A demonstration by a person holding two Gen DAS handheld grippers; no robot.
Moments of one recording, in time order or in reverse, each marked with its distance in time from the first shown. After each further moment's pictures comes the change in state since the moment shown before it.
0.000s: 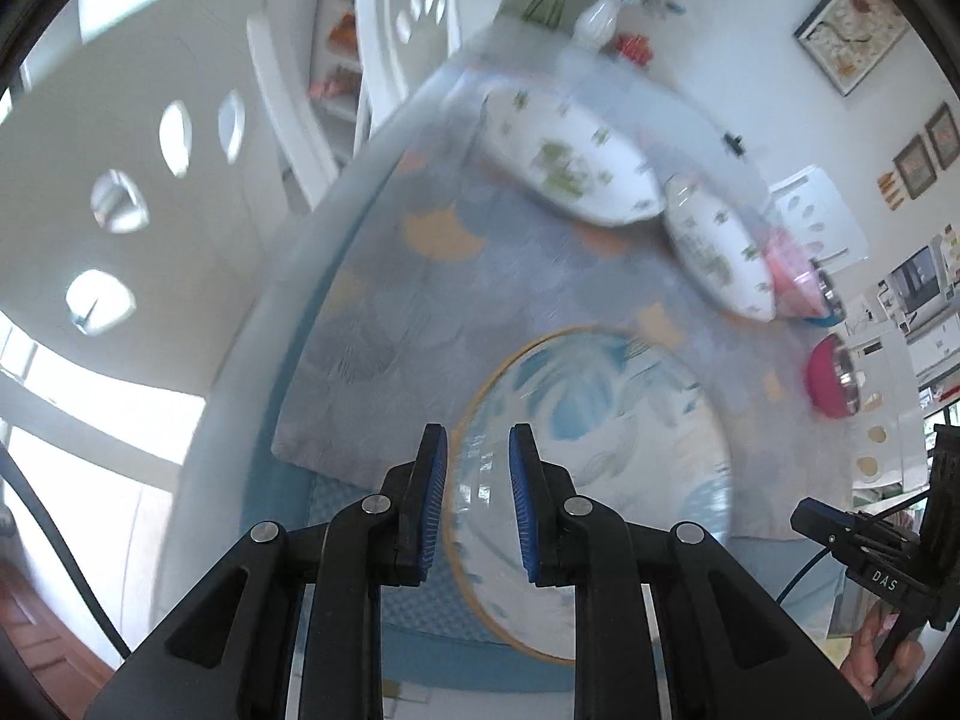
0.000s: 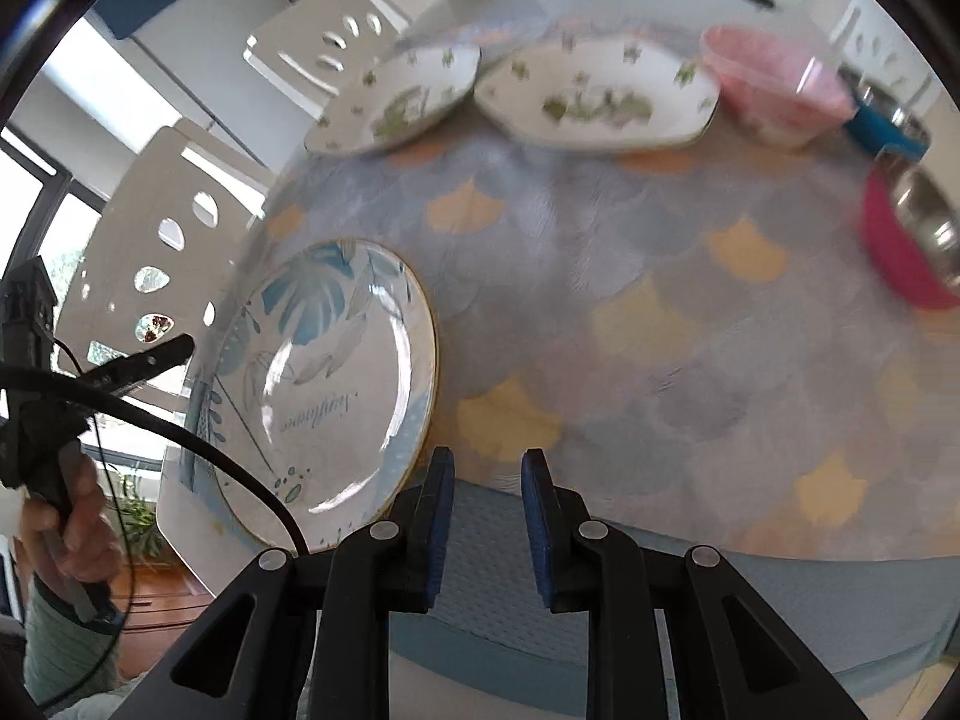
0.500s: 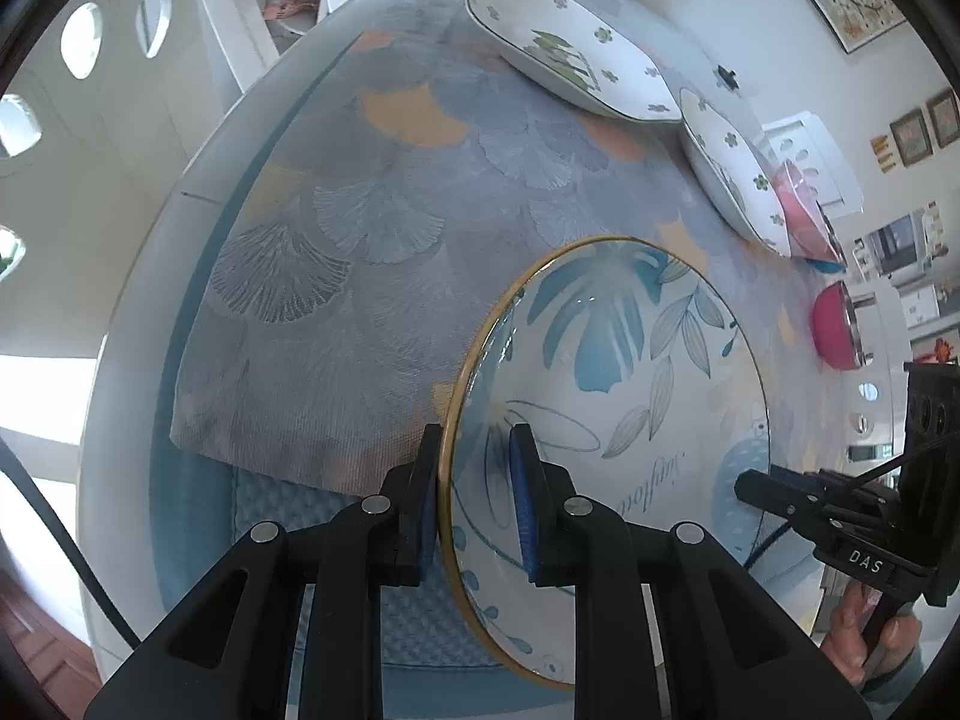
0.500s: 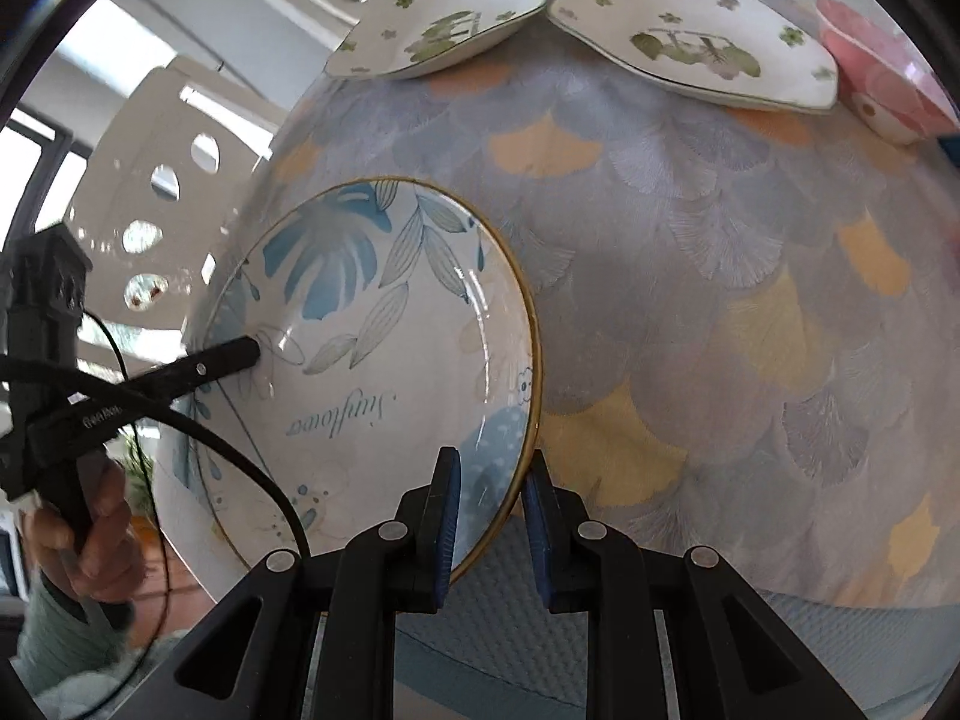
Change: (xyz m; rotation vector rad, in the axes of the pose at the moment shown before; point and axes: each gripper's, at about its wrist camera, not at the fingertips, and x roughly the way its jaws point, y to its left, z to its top) left arm 0.079 0.013 -0.012 0.003 0.212 -0.095; right arm 0.075 0.029 0.023 0.001 0.158 0.065
